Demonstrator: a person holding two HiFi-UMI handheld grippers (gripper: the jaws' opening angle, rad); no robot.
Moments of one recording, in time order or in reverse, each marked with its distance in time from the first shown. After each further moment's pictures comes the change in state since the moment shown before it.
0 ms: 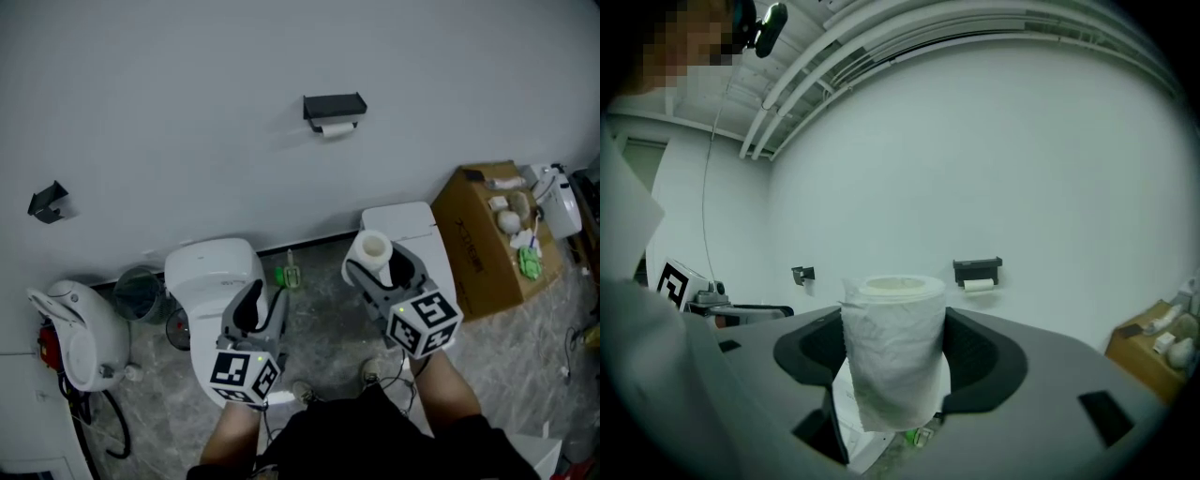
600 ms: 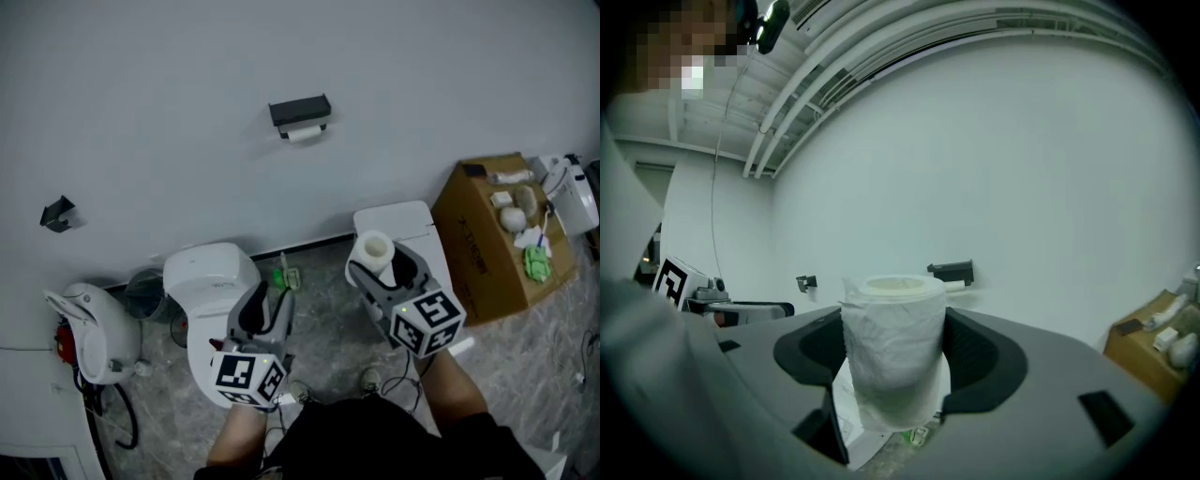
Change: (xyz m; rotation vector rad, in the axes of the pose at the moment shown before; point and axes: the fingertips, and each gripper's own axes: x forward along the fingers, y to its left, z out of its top) left arm 0.065 -0.141 -0.011 0.067 0.015 0.035; right arm -0.082 -0.123 -0.002 0.048 -0.034 0.056
